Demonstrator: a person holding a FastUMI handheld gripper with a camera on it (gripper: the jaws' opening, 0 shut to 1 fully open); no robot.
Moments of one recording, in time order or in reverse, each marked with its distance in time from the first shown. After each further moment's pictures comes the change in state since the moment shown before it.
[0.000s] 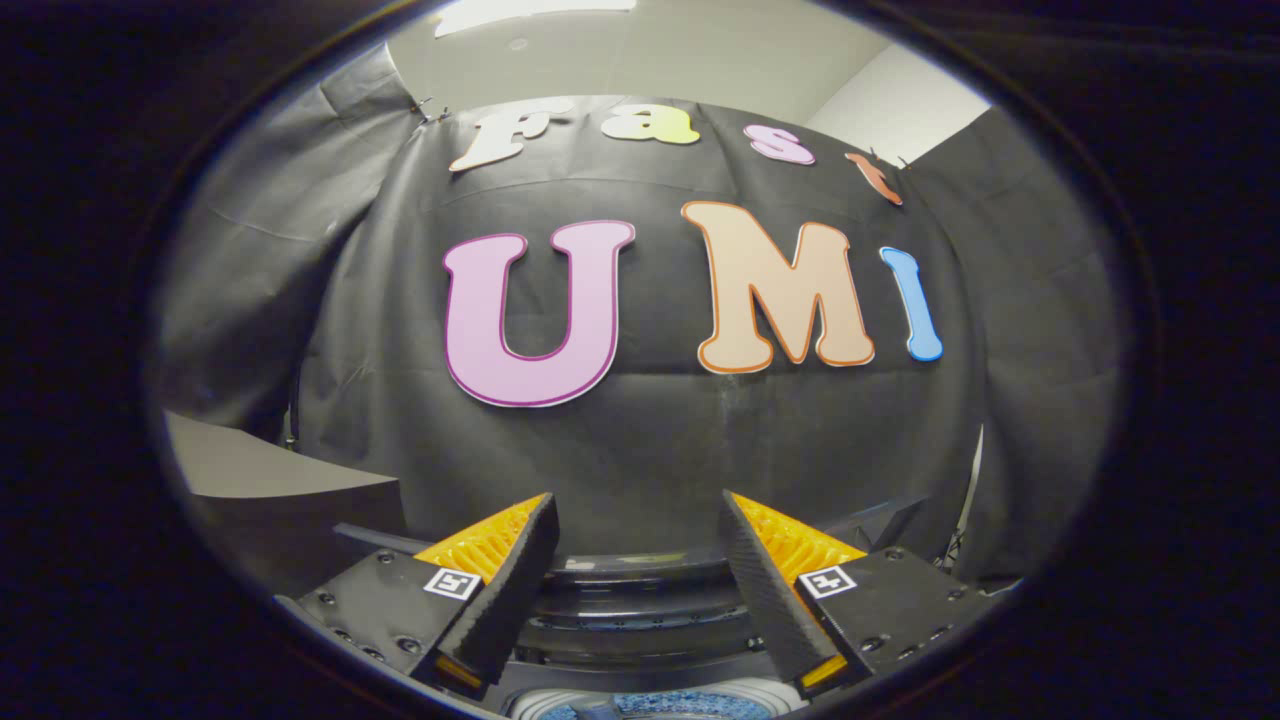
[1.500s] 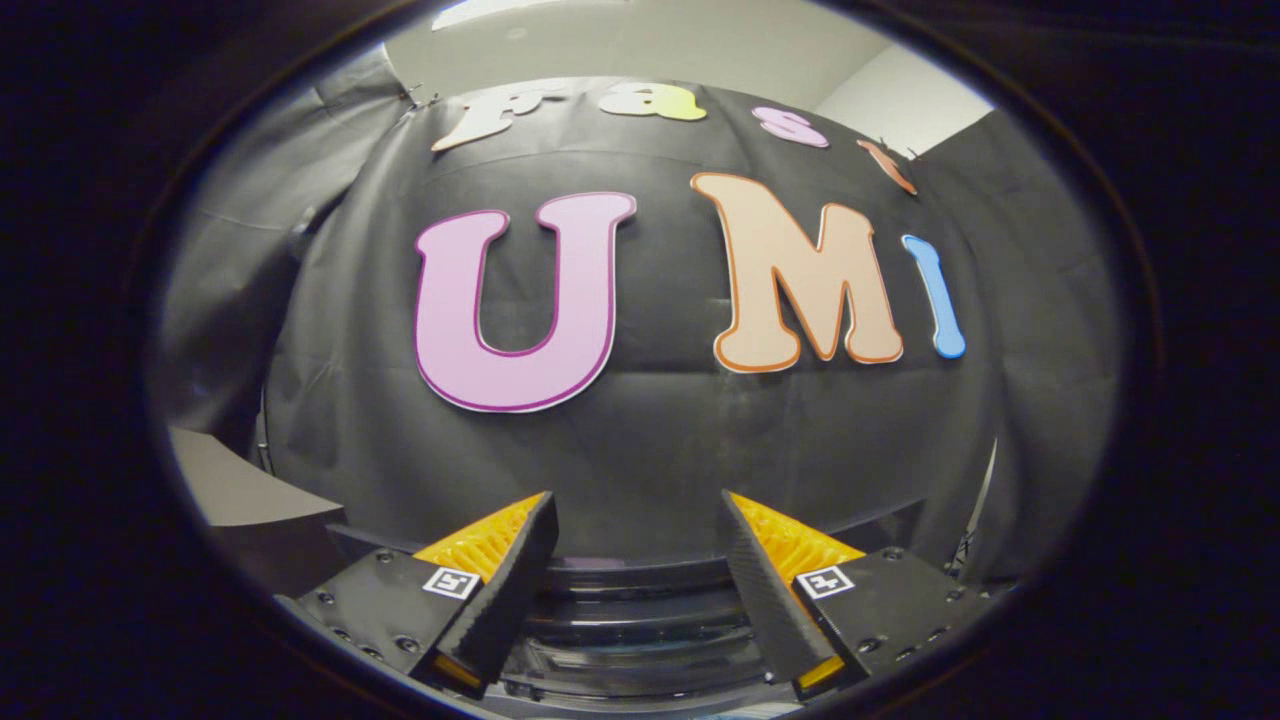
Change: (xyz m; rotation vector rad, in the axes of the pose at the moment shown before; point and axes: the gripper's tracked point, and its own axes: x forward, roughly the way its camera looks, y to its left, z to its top) arm 0.076 0.005 0.003 -0.003 0.025 -0.006
